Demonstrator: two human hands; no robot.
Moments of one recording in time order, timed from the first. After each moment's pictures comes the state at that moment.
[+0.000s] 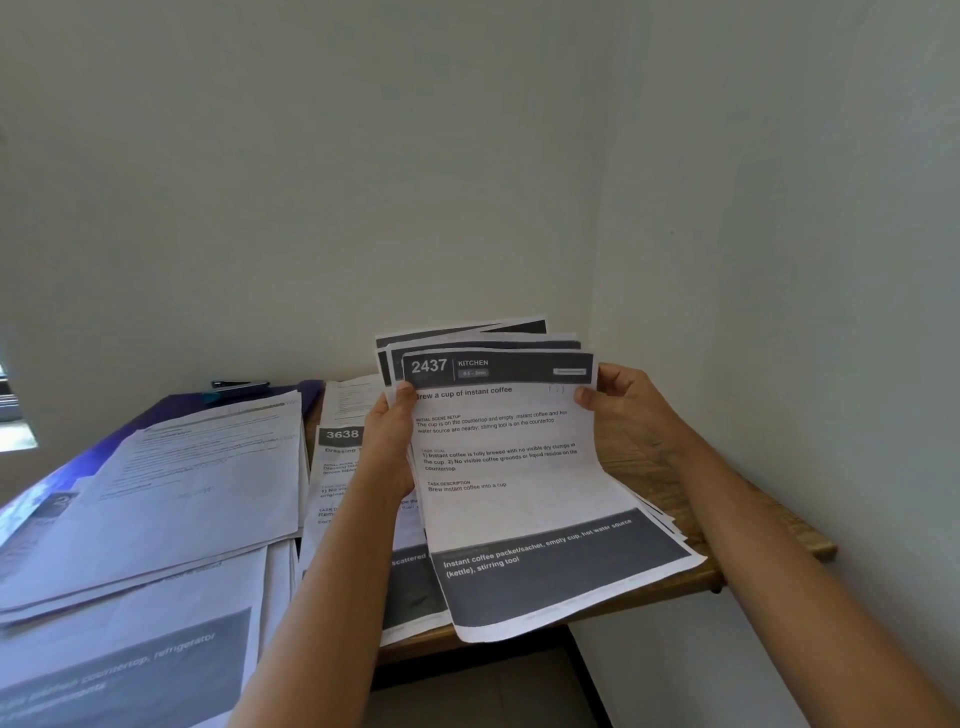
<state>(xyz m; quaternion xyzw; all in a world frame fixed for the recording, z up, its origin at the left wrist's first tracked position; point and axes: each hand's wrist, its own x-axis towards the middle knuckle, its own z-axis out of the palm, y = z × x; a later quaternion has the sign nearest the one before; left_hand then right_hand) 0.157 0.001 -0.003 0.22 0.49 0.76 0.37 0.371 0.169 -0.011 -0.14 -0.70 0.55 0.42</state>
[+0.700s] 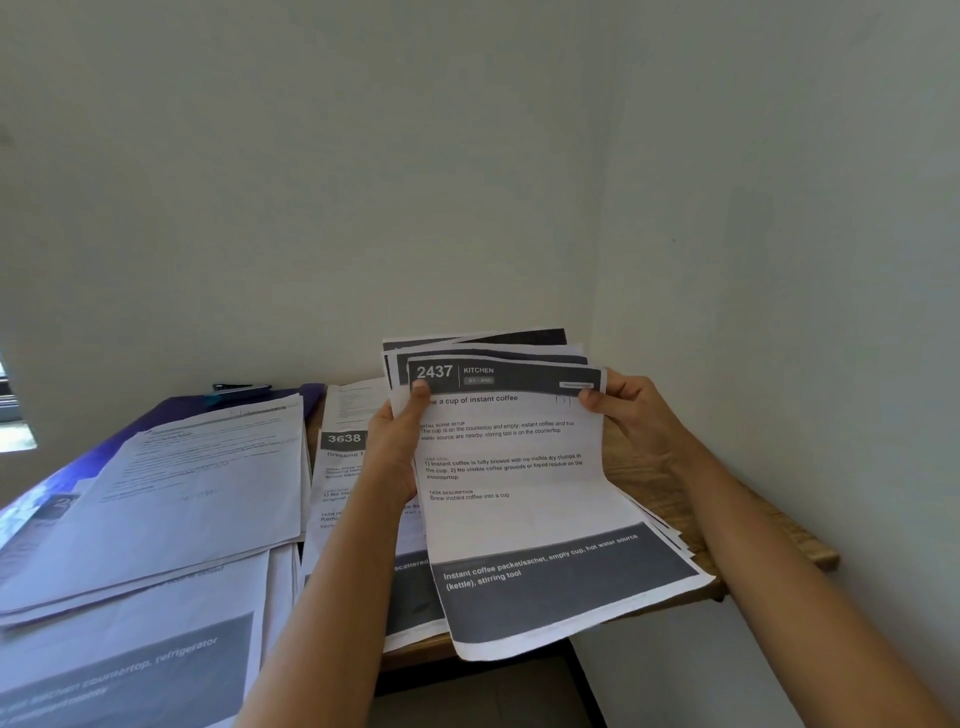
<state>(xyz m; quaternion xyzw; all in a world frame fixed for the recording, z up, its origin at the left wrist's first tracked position) 0.159 -0.003 -0.001 0.22 0.49 0.76 0.37 0.372 0.161 -0.004 -0.12 -0.71 0.56 0.41</state>
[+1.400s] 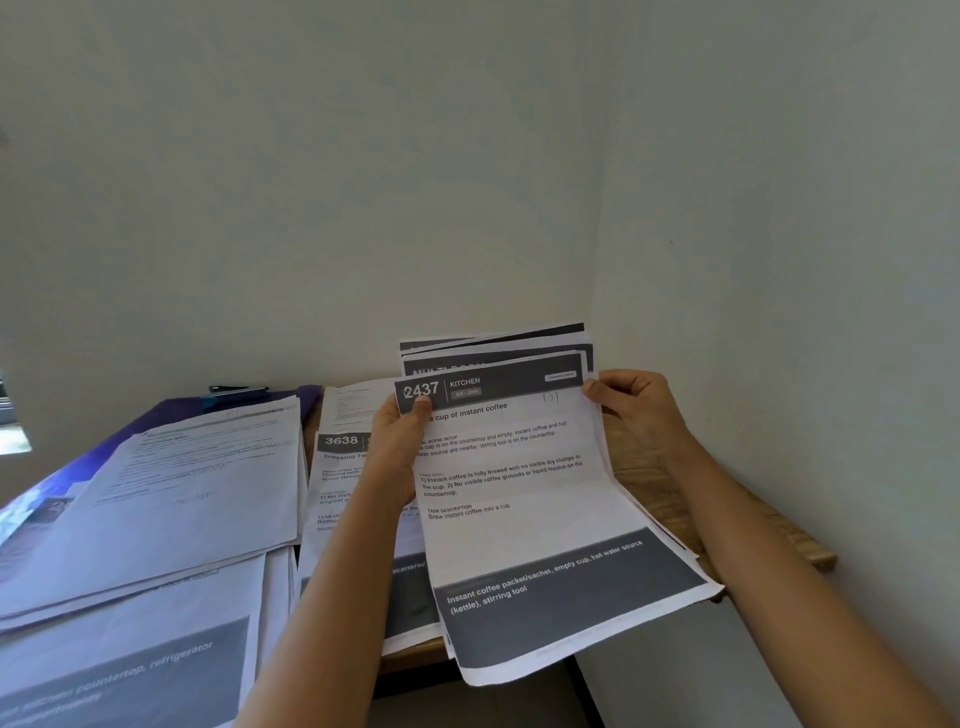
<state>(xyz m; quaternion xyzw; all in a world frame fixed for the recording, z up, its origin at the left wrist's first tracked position) 0.160 0.003 -0.002 0.26 0.51 0.75 0.33 0.376 0.149 0.002 -0.18 -0.65 0.55 0.50</state>
